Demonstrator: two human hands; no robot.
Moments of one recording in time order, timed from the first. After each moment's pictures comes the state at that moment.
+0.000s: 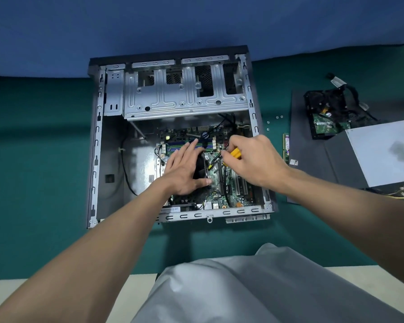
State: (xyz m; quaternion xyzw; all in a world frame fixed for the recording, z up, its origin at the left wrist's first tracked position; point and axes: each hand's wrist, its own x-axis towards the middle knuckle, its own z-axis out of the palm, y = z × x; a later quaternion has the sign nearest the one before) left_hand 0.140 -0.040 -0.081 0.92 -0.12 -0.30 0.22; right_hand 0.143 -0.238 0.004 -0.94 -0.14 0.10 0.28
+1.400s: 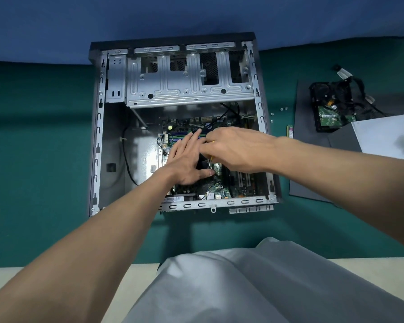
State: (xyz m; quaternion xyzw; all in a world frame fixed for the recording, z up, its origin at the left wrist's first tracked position) left_hand 0.140 -0.037 -0.089 0.92 -0.12 -0.30 0.21; right_hand 0.162 -0.206 0.021 -0.86 -0.49 0.15 0.07
